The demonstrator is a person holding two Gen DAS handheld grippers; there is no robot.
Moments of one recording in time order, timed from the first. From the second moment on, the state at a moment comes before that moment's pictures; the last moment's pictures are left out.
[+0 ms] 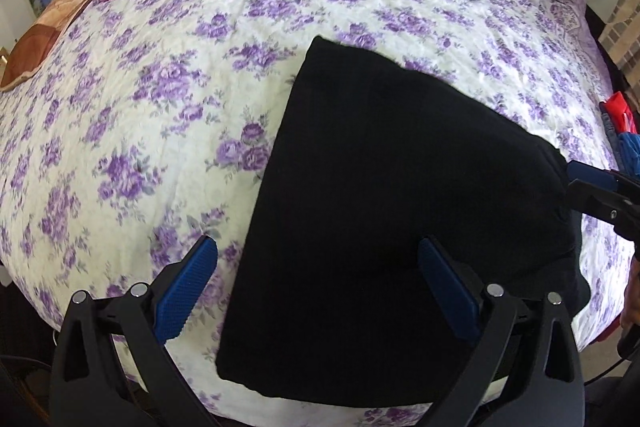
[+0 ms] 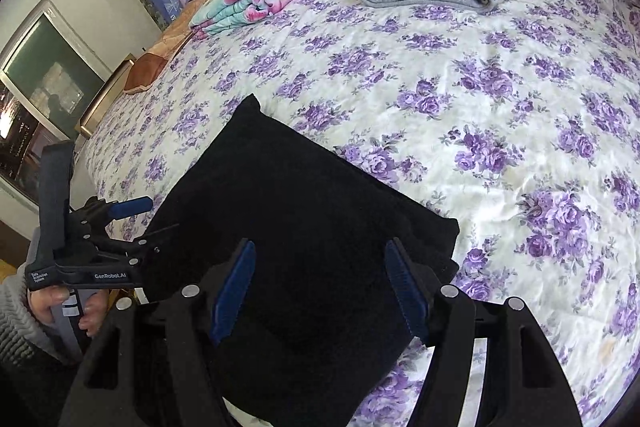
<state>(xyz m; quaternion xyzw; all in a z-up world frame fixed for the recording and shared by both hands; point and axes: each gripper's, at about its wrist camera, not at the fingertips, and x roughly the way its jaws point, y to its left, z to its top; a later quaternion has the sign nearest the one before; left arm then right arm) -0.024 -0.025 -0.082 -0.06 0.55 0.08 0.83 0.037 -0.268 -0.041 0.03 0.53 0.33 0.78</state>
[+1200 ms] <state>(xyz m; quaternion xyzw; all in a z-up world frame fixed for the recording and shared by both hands) -0.034 0.051 -0.075 -0.14 0.54 -0.05 0.83 -0.018 -0.318 -0.025 0.16 0.49 0.19 0.83</state>
